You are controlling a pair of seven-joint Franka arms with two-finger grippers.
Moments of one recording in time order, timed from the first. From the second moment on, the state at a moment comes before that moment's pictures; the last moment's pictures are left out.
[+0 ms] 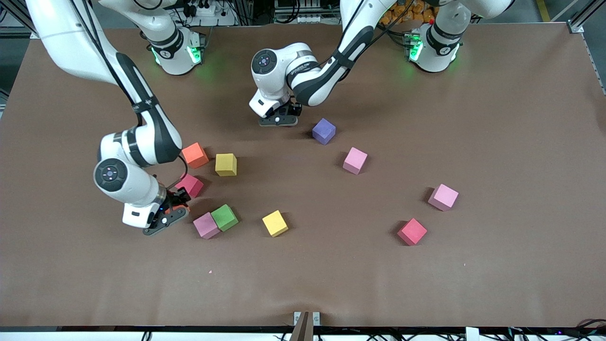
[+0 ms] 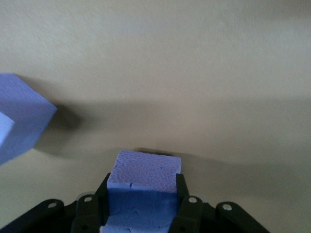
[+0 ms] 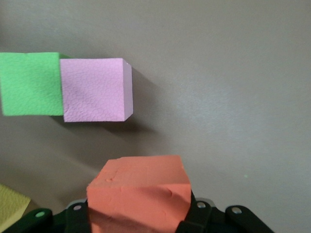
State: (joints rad) left arm -0.94 0.72 -0.22 -1.58 0.10 2.18 -1.15; right arm 0.05 0.53 0.15 -1.73 -0.13 2.24 -0.35
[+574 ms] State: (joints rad) left arm -0.97 0.75 -0.22 -1.53 0.10 2.20 -1.22; right arm 0.04 0.50 0.20 -1.72 -0.12 2.20 -0.64
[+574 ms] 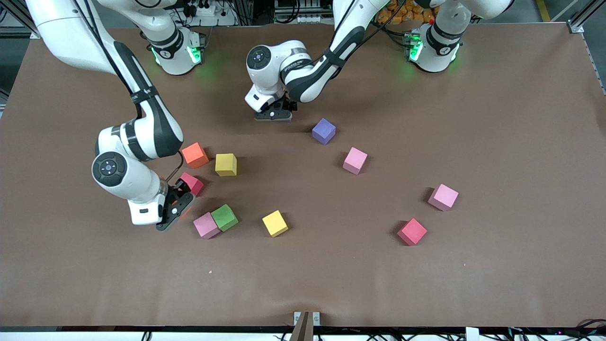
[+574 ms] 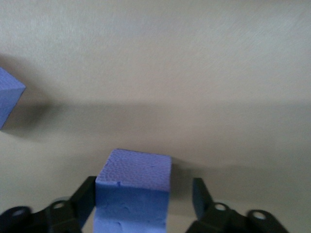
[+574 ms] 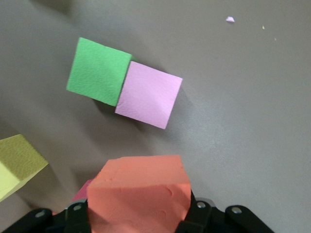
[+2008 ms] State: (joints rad) left arm -0.58 0.38 -0.19 -2.03 0.08 2.39 -1.71; right arm 0.08 0.14 0.62 -2.24 -0.11 2.27 -0.83
